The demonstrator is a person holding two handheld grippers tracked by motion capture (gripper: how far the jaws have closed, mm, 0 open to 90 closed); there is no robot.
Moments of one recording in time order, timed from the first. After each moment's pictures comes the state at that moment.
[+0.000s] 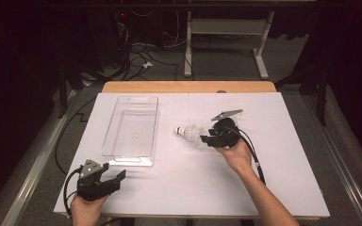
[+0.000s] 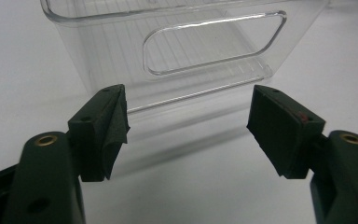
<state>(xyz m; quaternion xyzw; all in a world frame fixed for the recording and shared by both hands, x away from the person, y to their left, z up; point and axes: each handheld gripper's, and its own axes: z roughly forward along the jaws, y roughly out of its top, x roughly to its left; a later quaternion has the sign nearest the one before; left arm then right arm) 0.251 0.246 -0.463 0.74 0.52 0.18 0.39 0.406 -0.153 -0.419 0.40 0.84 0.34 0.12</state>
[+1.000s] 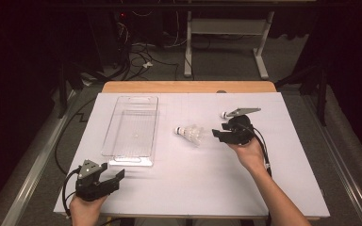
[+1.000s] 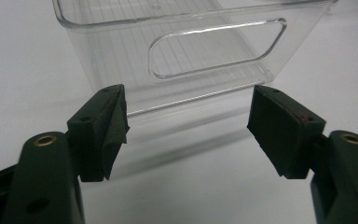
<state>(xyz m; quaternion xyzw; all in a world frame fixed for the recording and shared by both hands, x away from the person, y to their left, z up) 0.250 0.248 -0.462 0.73 0.52 0.19 0.39 0.404 -0.188 -0.406 0.42 0.81 0.37 0.16</state>
